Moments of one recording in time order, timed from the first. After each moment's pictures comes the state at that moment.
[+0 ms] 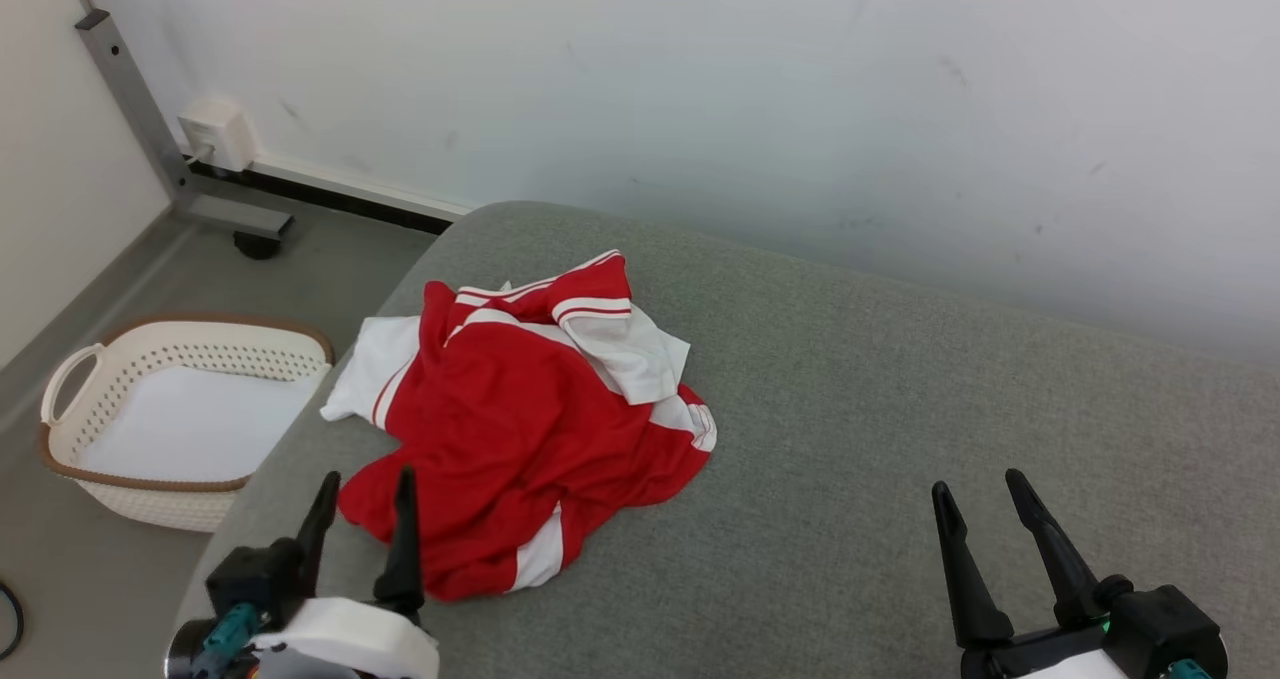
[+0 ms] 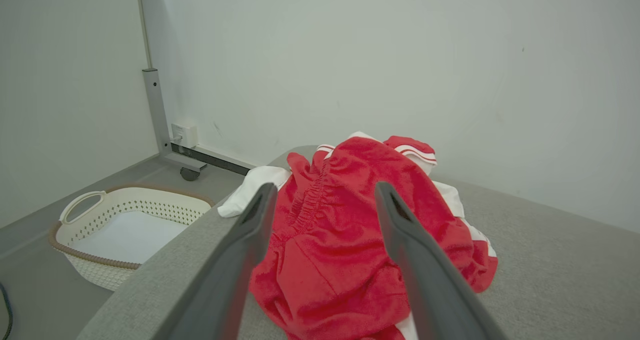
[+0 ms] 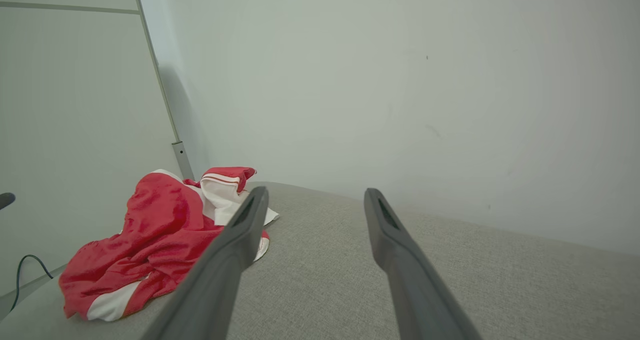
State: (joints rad) left arm -0.17 0.05 0.00 0.35 -0.16 -0.07 -0.26; right arm -0.07 -0.05 0.18 0.18 0.28 0.13 -0.26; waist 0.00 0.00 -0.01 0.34
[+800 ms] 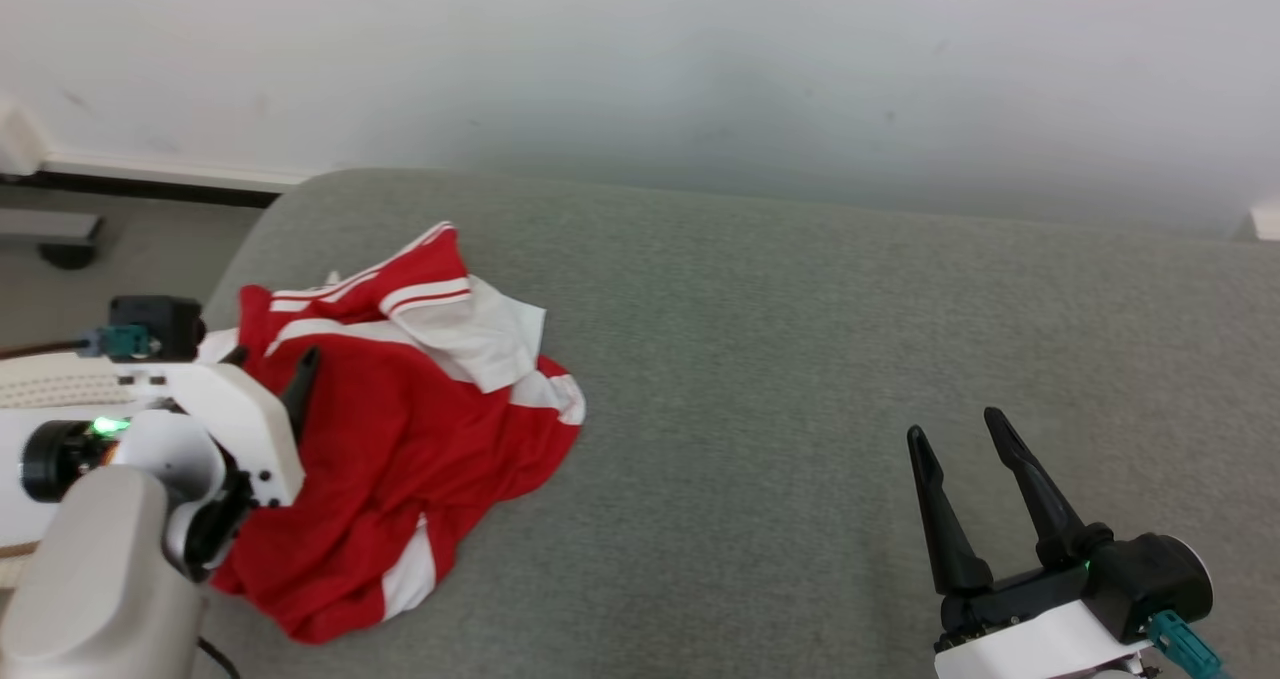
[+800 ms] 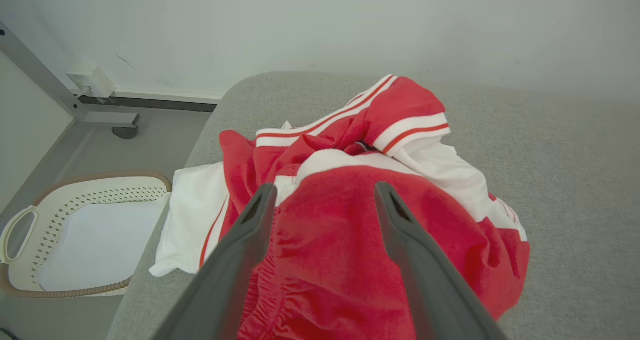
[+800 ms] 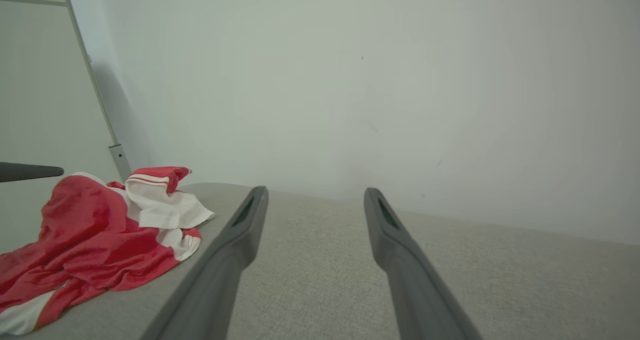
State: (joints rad) left arm -0.59 0.33 -0.10 0.60 -0.32 -0.13 0.26; right arm -0.15 -0.05 0.21 0.16 0.24 0.13 -0.26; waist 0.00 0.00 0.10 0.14
